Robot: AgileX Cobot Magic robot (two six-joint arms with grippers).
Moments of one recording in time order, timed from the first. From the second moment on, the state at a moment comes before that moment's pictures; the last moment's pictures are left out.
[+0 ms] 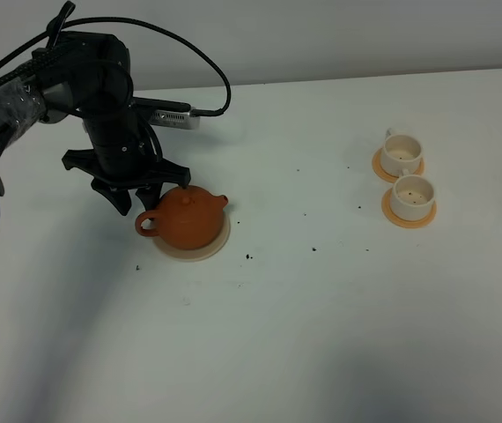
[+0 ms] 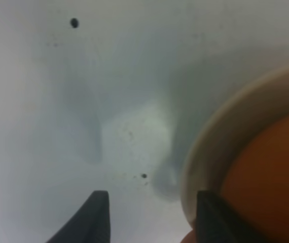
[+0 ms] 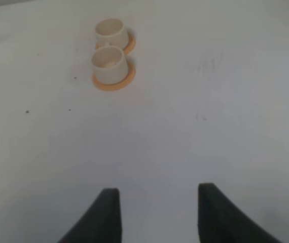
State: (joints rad) left arm -0.25 2.33 -1.88 -0.01 1.20 -0.01; right arm 0.06 -0.01 -0.49 0.10 1.08 0.01
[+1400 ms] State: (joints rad) left arm -0.25 2.21 -1.97 -0.07 1.20 0.41; right arm 0.06 -0.01 -0.49 0.10 1.08 0.01
